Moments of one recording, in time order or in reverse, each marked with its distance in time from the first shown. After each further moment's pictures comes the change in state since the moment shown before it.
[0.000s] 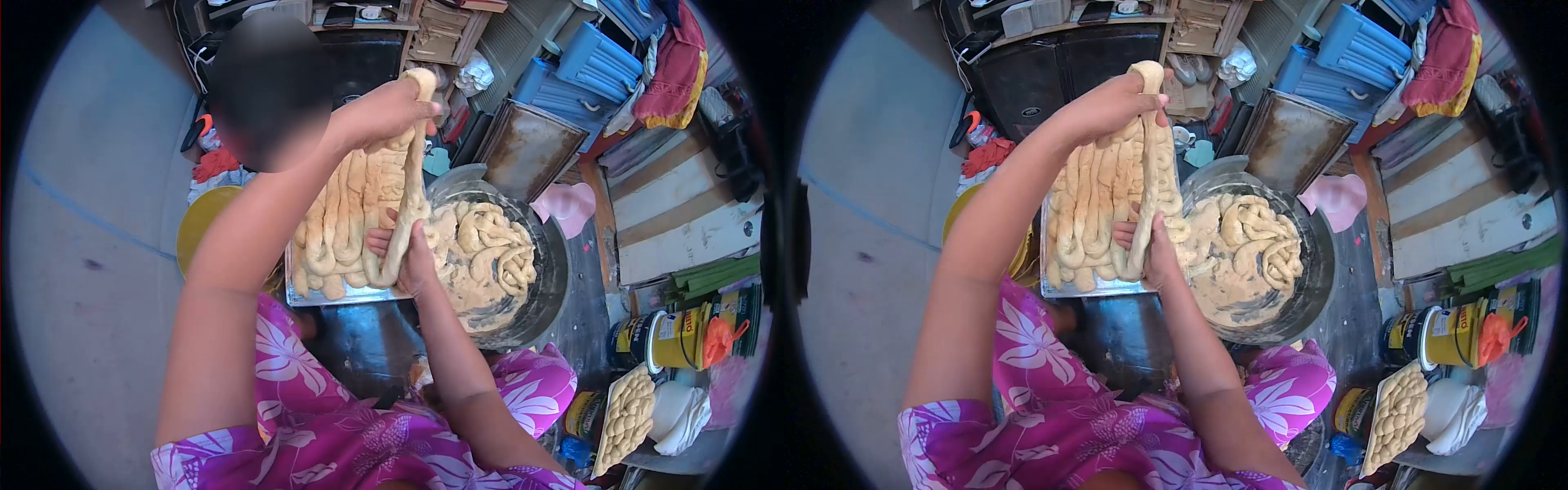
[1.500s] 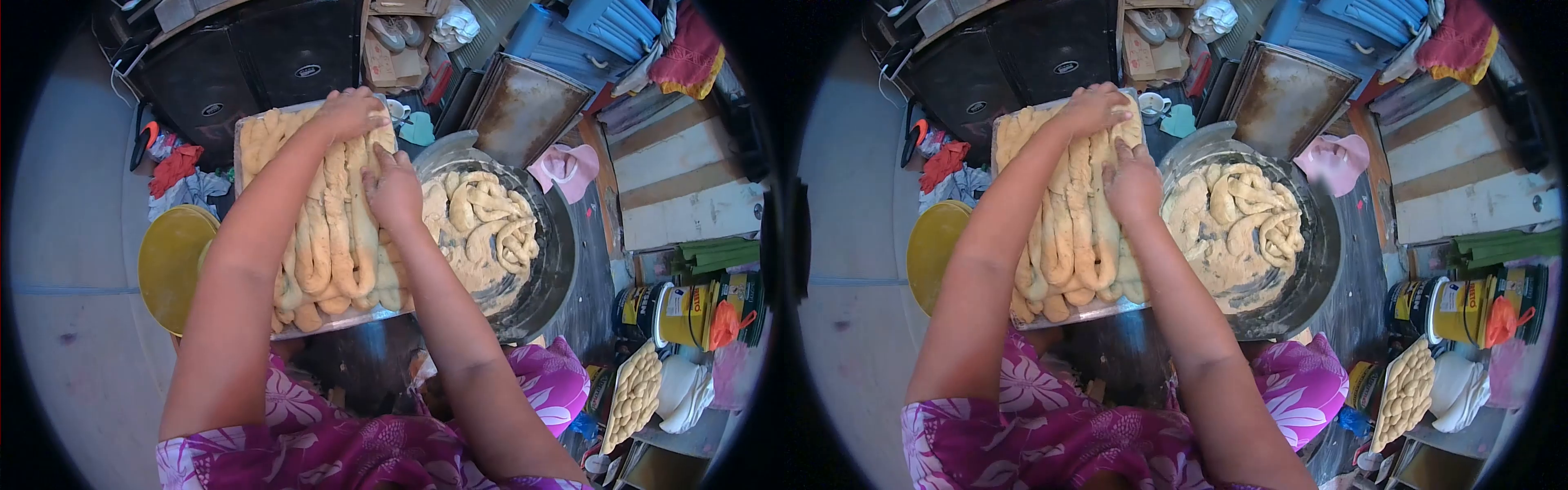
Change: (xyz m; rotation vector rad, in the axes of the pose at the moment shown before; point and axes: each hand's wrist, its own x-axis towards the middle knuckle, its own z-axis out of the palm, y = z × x) left_hand 0.128 -0.202 0.036 0.620 0.013 0.035; right_hand 0.101 -0.050 -0.007 -1.471 0.493 -0.497
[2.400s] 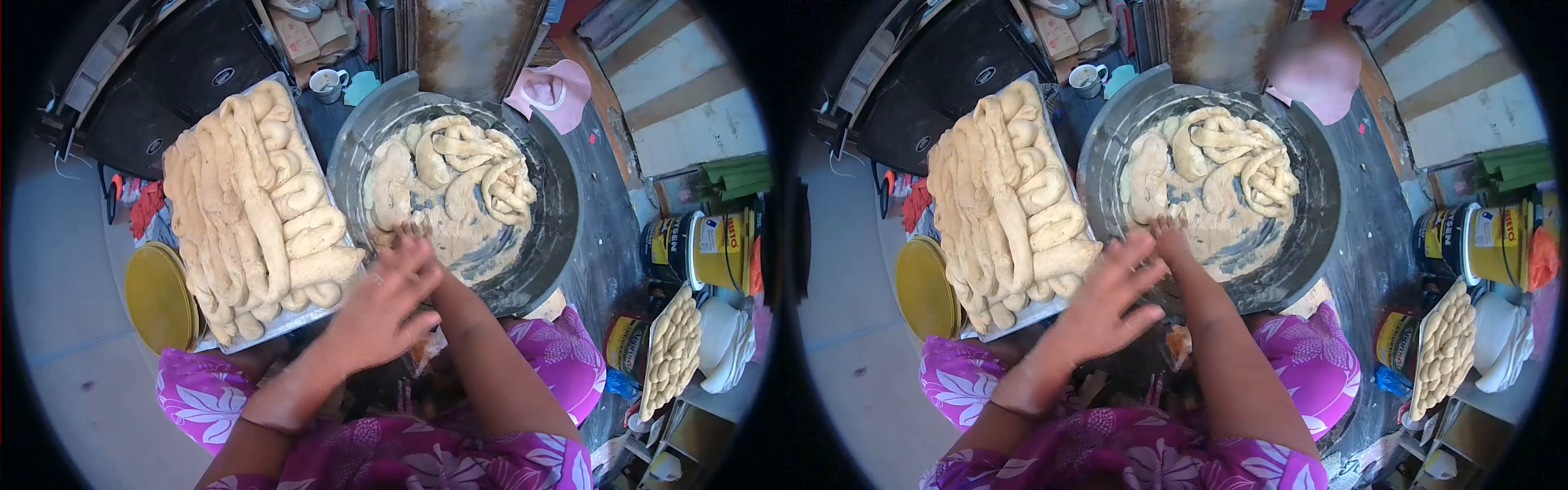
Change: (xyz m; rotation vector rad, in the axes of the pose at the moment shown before) left_hand -0.192 0.242 0.098 -0.312 -0.237 0.294; right_hand -0.199 0.299 0.064 -0.551 -0.509 0.023
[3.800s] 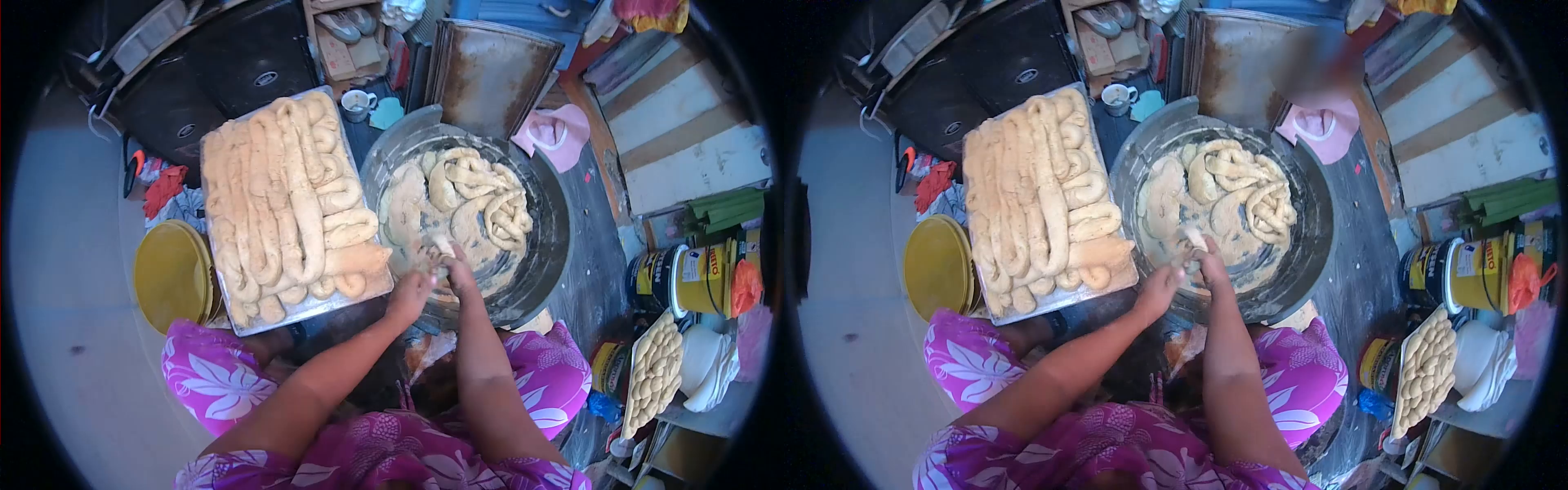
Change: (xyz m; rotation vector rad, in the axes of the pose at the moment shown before) left_hand -0.006 -0.099 0.179 -0.213 0.209 -0.458; right_hand -0.047 0.016 -0.108 1.772 0.137 0.459
